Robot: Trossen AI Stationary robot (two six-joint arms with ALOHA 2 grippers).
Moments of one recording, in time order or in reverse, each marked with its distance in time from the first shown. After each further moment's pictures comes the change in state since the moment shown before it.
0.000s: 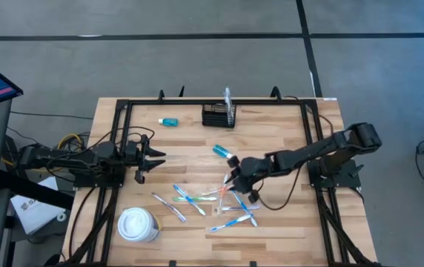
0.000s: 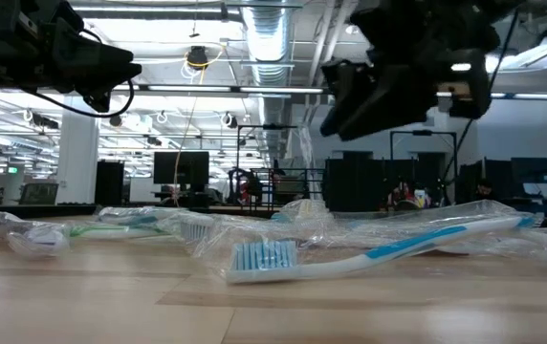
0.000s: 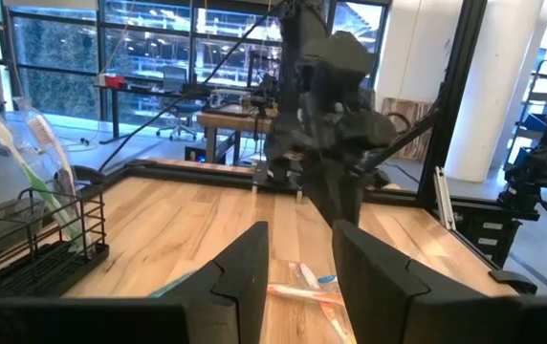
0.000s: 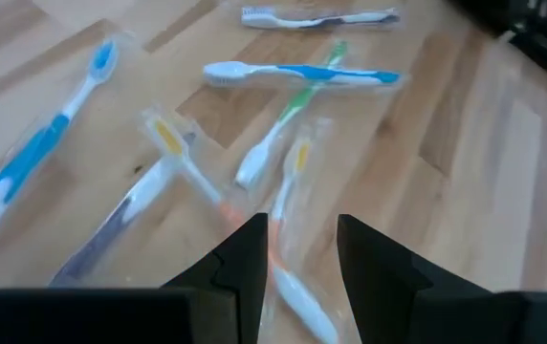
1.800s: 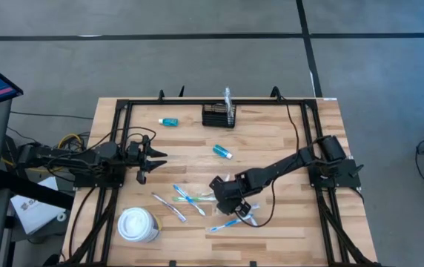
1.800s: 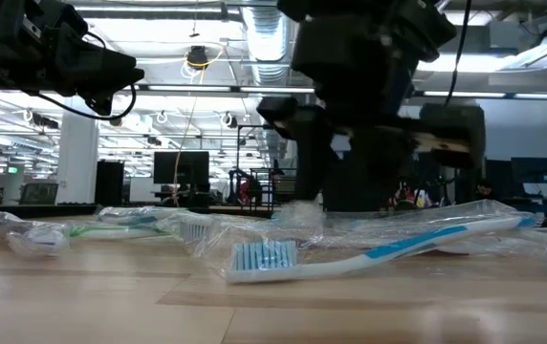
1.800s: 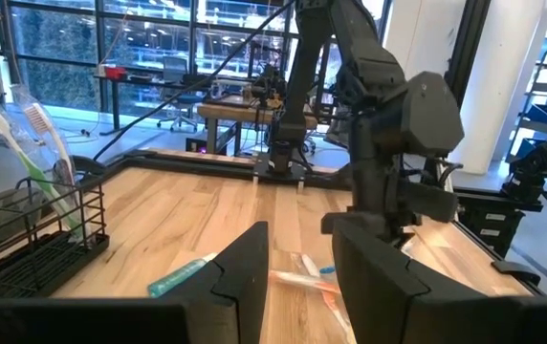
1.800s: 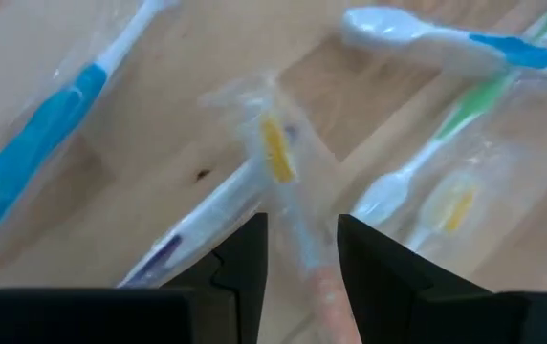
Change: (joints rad) left arm 0.000 0.058 0.000 0.031 0.000 0.000; right arm 0.103 0.399 0.407 -0.370 0.024 -0.132
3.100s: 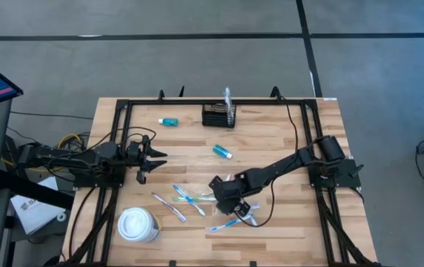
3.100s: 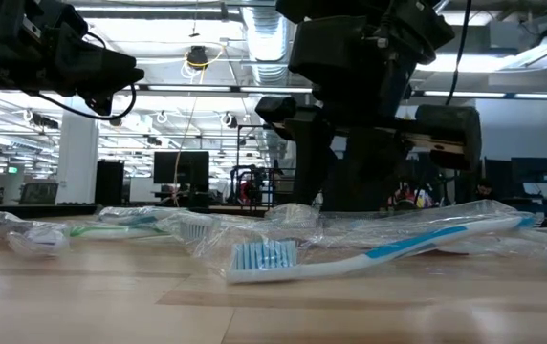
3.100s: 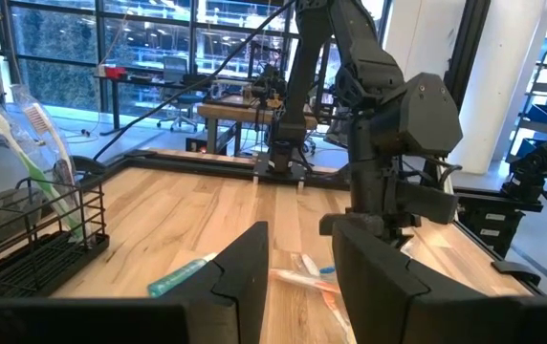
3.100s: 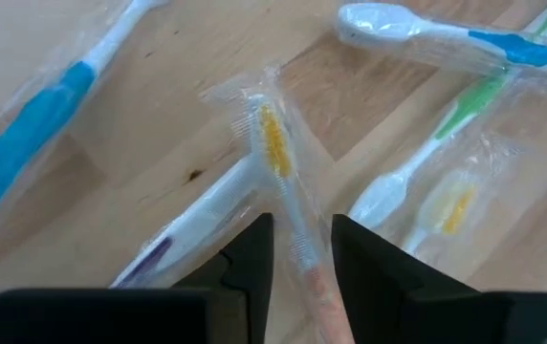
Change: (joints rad) left arm 0.000 0.000 0.000 -0.001 0.000 0.000; right arm 0.000 0.014 -0.001 0.018 0.000 0.001
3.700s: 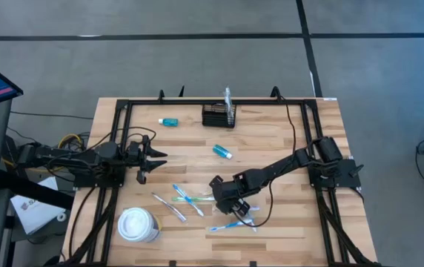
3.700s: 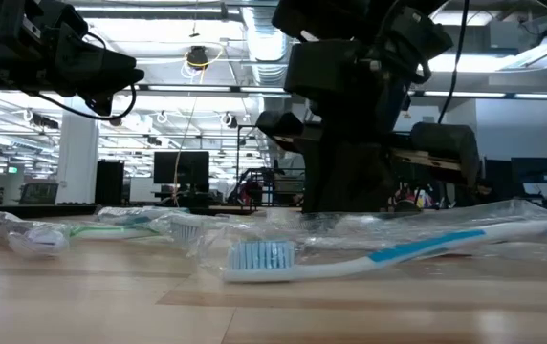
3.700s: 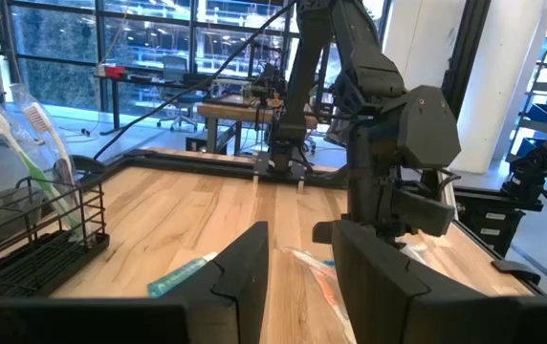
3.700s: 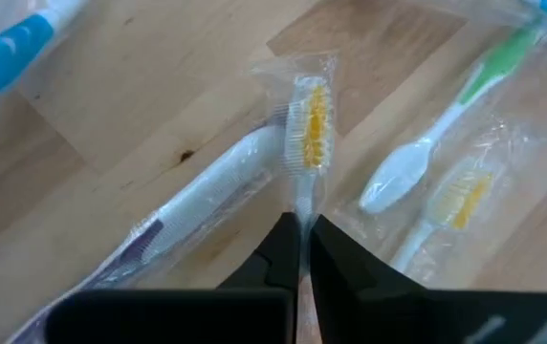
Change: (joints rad) left arm 0.000 0.000 0.000 0.000 0.000 0.000; right arm -0.001 0.019 0.012 -0.028 0.026 0.026
